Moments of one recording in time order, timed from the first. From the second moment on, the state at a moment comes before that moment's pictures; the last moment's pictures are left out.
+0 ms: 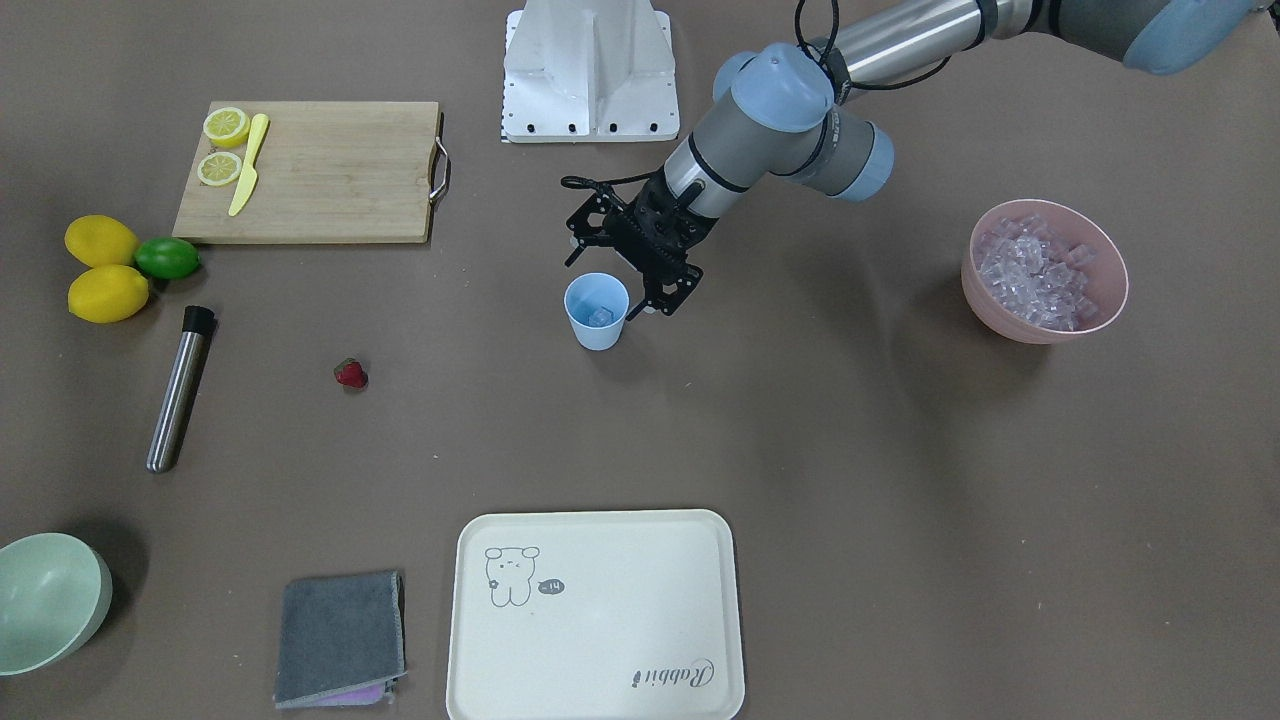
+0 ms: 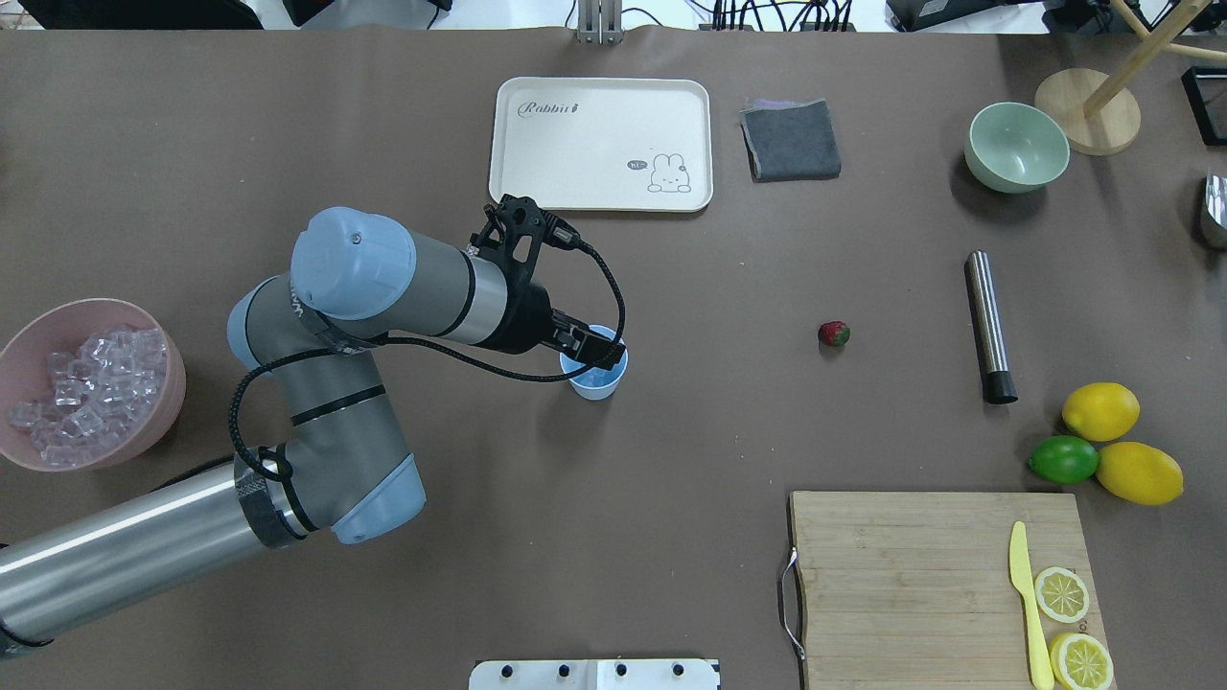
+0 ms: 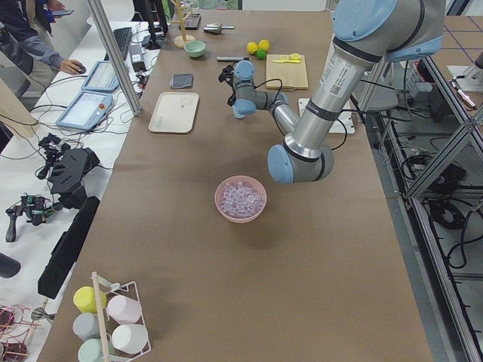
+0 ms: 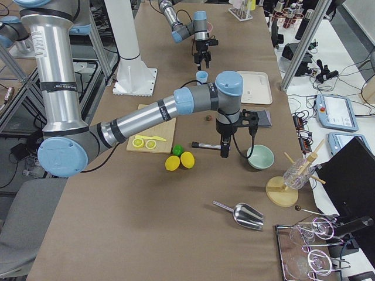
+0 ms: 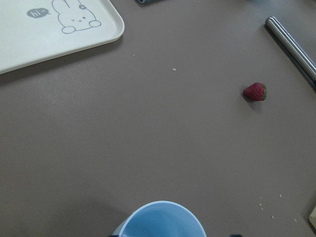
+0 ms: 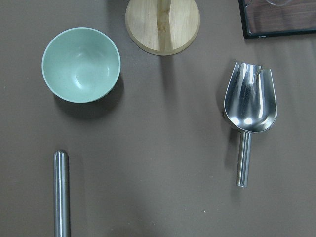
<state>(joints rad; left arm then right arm) -0.55 -2.21 -1.56 -2.31 -1.95 -0.83 1.49 -1.47 1.91 -1.79 2.26 0.33</state>
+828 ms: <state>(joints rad) -0.81 -2.07 -1.63 -2.31 -2.27 -0.71 1.49 -1.48 1.89 -1.79 2.27 0.33</state>
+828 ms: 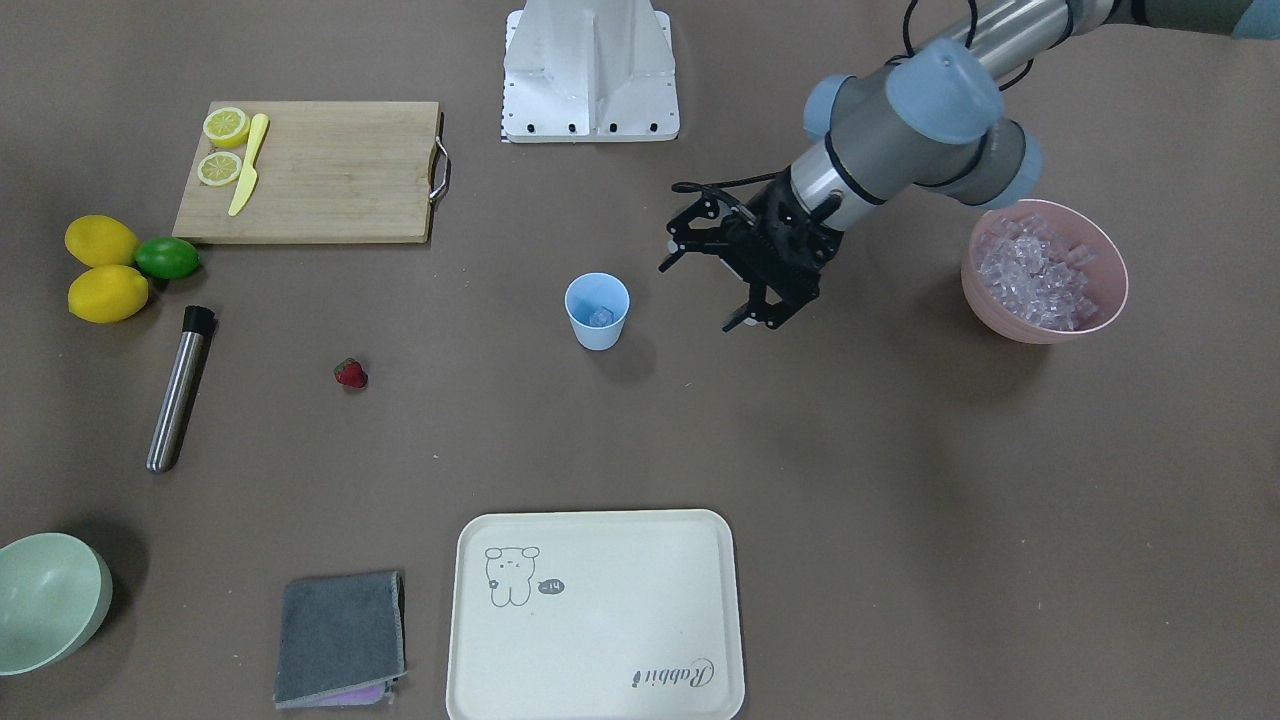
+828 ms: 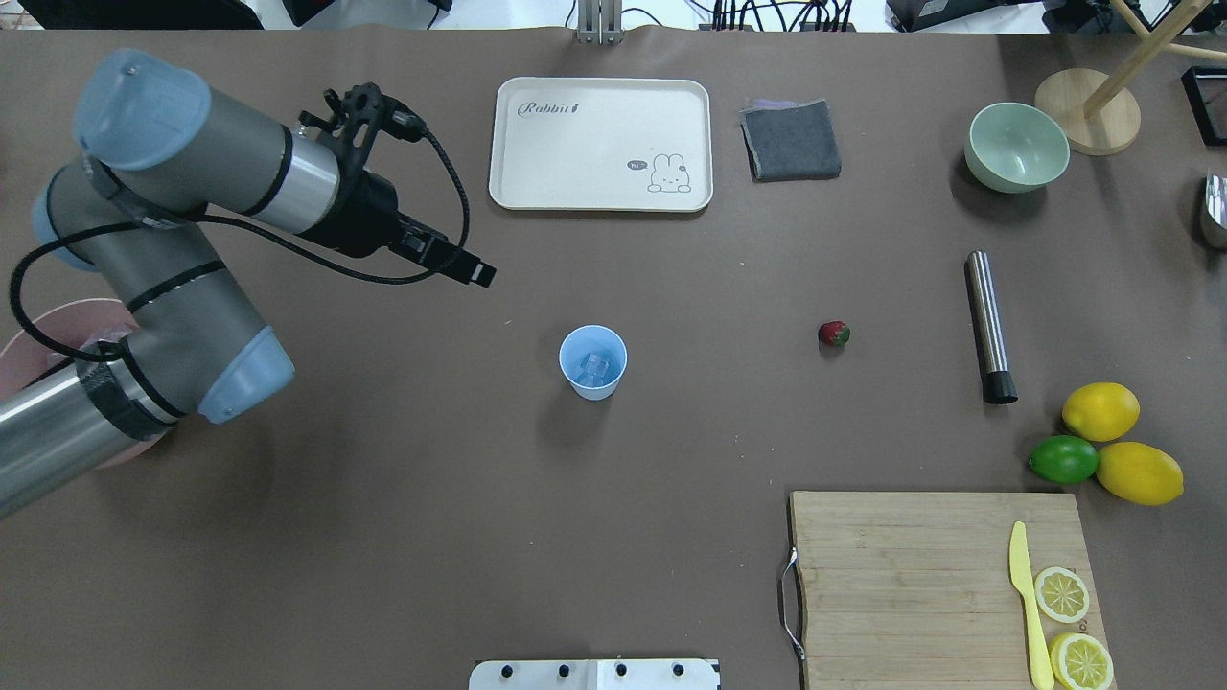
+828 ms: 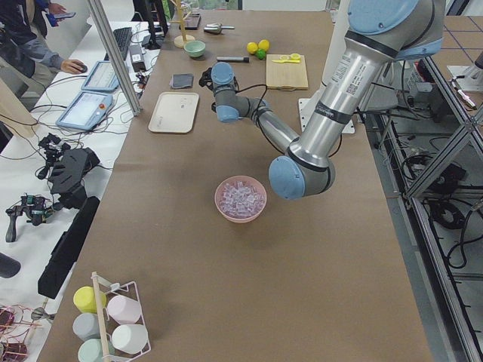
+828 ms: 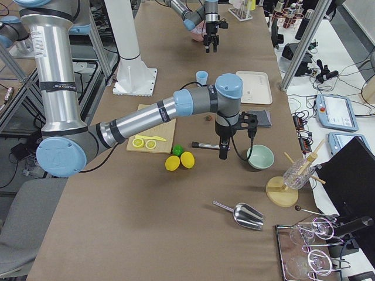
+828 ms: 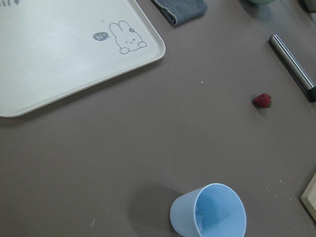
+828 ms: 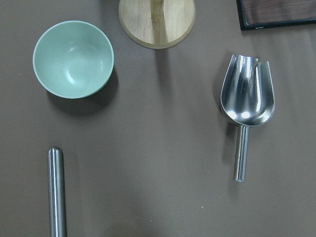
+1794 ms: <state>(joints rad) -1.12 -1.78 -1.61 -2.30 -2.54 -0.16 1.47 -1.49 1.88 -1.79 2.27 0.33</state>
